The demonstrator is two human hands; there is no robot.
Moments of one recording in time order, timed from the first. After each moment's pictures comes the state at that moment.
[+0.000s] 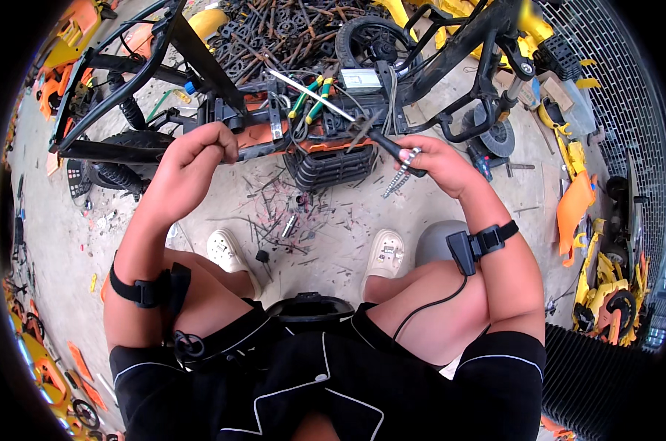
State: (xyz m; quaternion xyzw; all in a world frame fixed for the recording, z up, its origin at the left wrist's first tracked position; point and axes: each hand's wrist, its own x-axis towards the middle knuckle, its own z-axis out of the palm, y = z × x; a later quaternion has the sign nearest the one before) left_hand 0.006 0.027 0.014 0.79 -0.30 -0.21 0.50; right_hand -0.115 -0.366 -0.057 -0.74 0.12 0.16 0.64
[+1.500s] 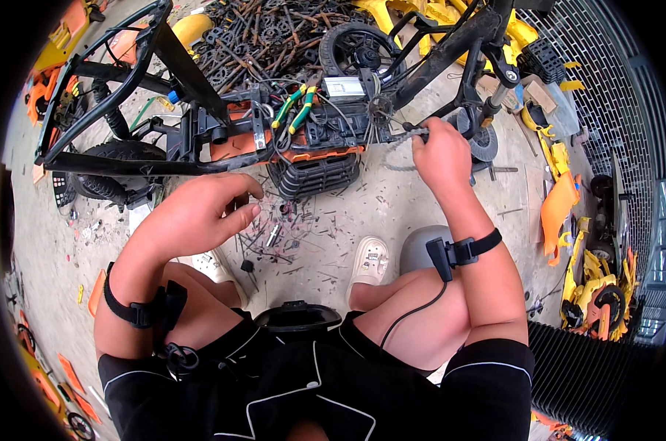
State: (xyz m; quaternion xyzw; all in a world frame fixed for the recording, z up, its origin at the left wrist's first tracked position) left_hand -0.014 0.011 0.015 0.81 -0.45 -0.22 0.30; right_hand -0.104 -0.363 -0.041 -0.97 0.18 -0.18 0.03
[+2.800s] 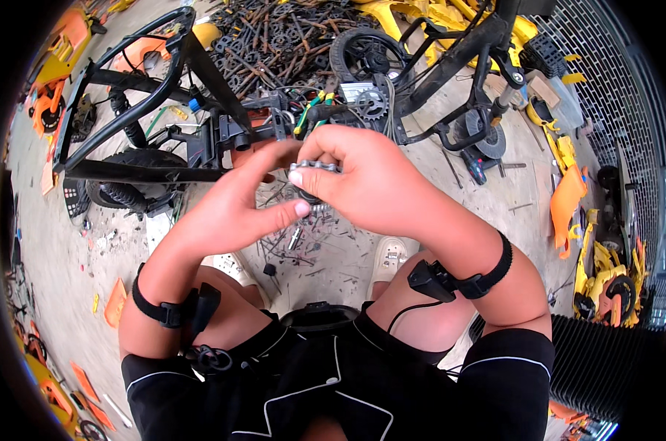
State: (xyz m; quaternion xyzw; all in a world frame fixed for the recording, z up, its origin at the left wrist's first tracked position) left_hand -0.010 0.014 0.024 0.72 -0.42 -0.21 0.50; right_hand -0.084 -0.191 0.063 -0.85 0.01 0.06 0.53
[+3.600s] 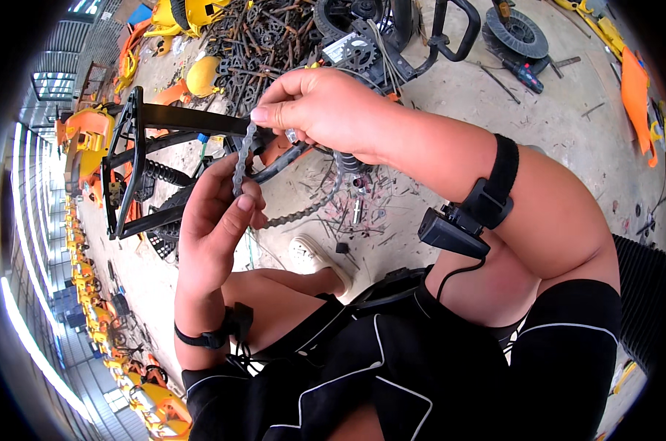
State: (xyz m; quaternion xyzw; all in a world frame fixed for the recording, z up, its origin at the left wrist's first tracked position) left_hand -0.064 -0.025 0.054 0.70 -0.26 -0.32 0.59; right_hand -0.087 -0.250 0.002 -0.59 0.04 0.02 0.80
